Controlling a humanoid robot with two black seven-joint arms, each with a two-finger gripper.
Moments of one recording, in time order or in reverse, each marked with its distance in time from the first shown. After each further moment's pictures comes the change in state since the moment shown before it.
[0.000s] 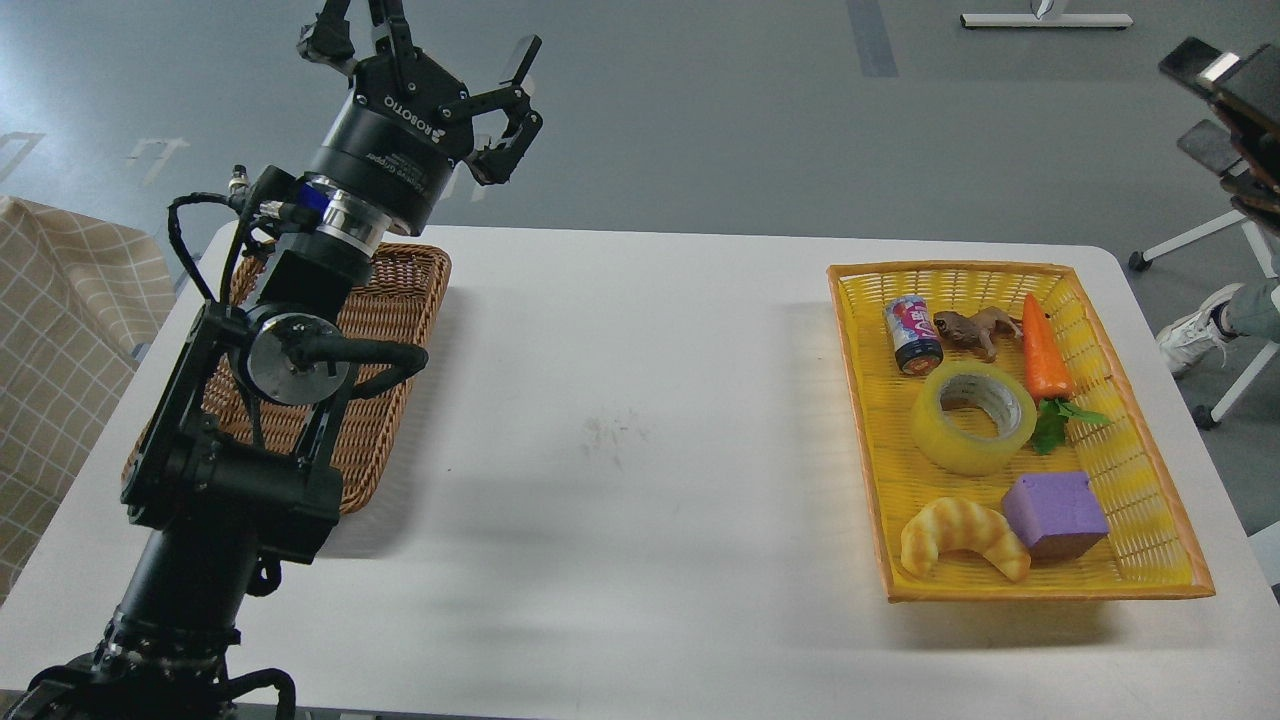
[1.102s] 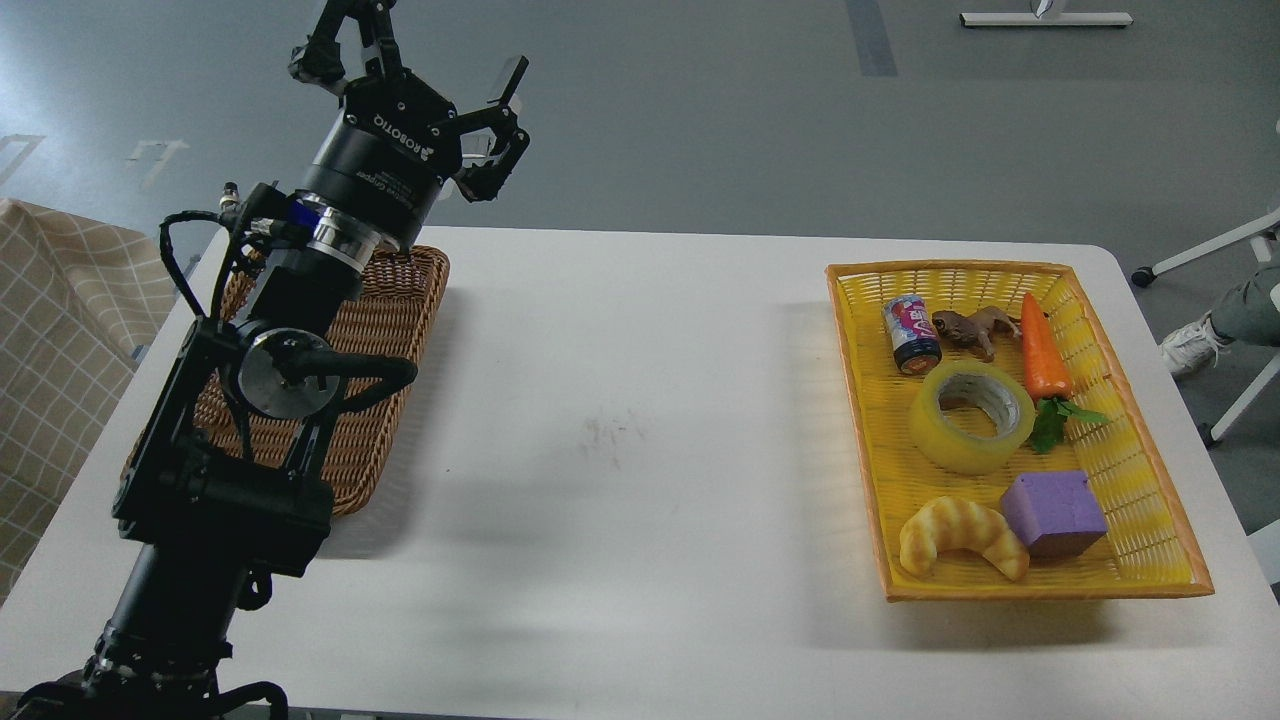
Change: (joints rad) left arm 0.034 0.006 -0.013 -0.003 0.003 -0.012 0.000; right arm -0.311 -0.106 0.208 -0.288 -0.099 0.095 0.246
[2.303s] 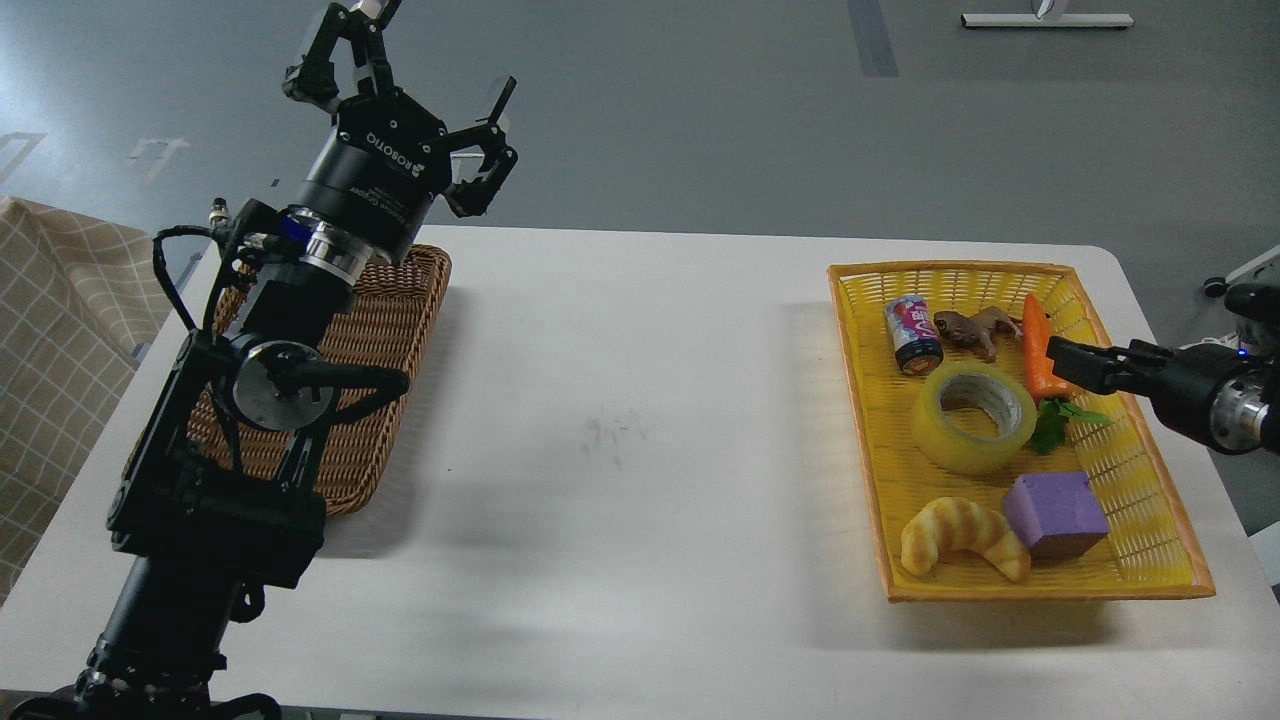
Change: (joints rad) left arm 0.029 0.005 -0.009 0.002 0.018 0.003 0.002; right arm 0.512 0.290 -0.617 -0.201 -0.783 0.000 -0.071
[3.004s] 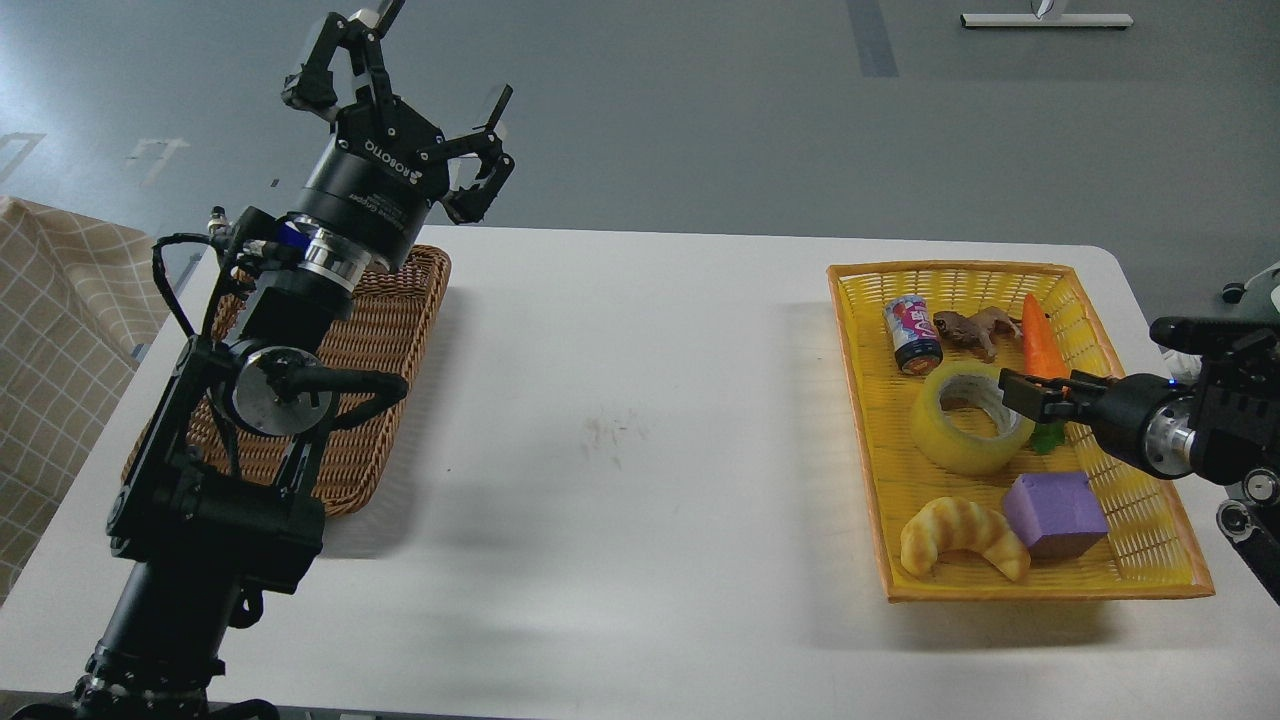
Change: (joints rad) left arm 0.014 0.000 -0.003 0.000 0.003 0.004 0.000; right arm -0.009 0.085 -0.057 -0.009 -0.039 0.000 -0.051
